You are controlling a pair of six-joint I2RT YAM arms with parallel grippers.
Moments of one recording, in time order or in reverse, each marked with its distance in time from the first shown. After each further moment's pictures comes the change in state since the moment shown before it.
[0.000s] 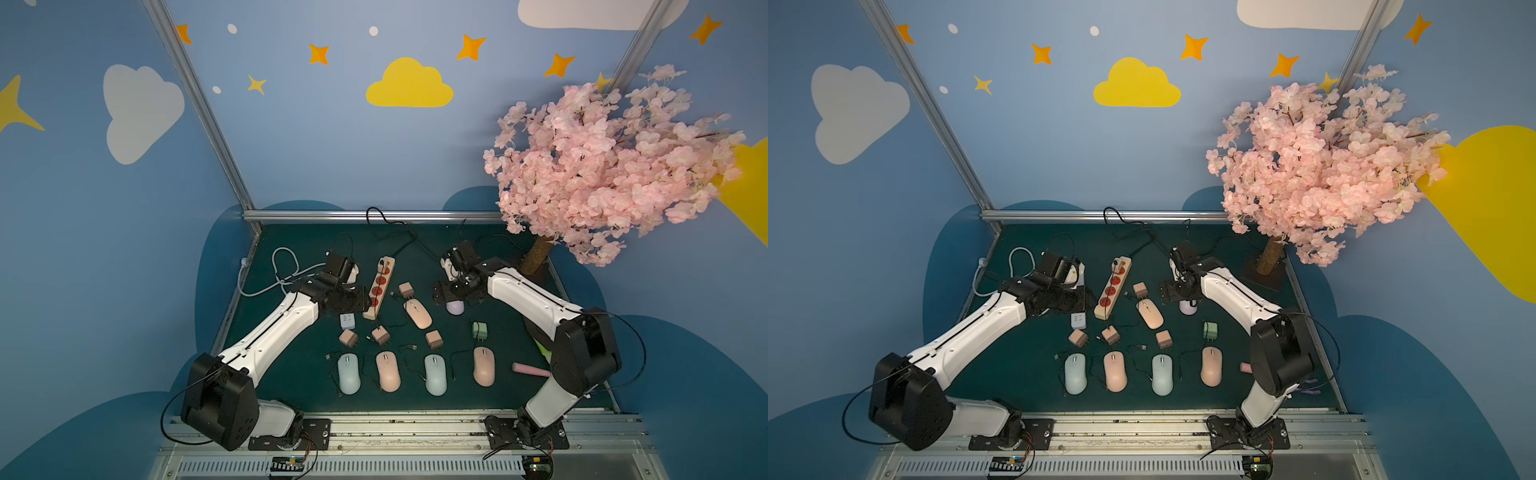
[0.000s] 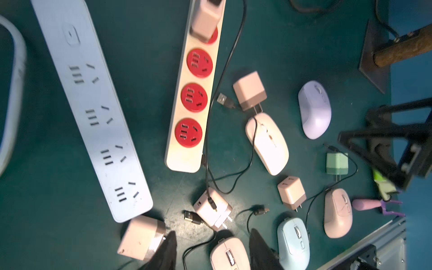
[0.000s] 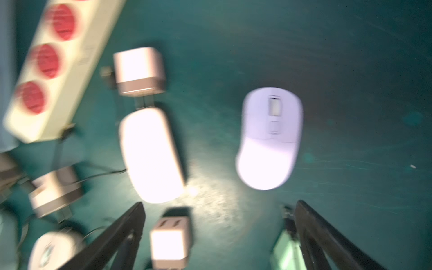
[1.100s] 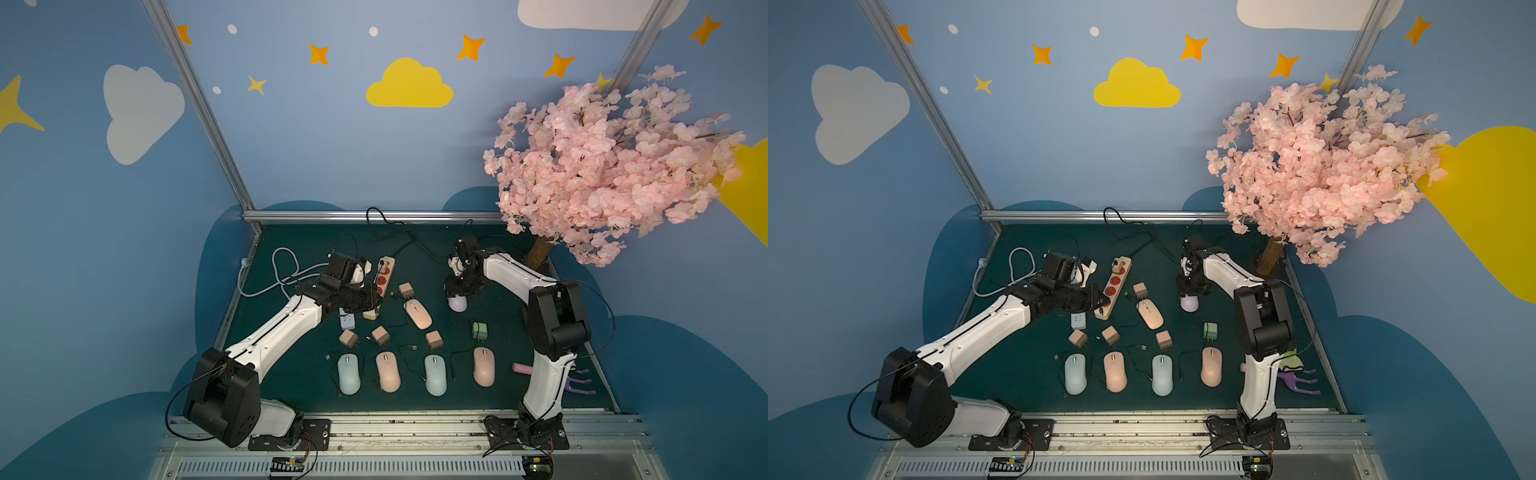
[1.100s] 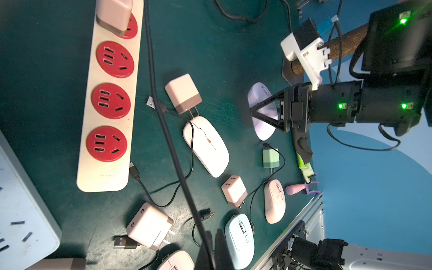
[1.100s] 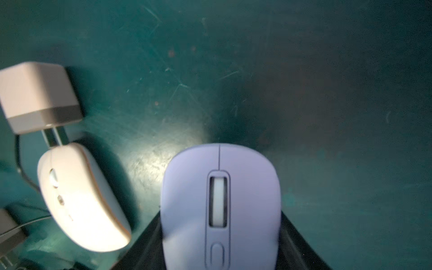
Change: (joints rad) left arm -0.014 0.017 -0.090 0.243 0.276 -0.126; right arm -0.194 0.325 0.190 -0.072 -0.103 -0.103
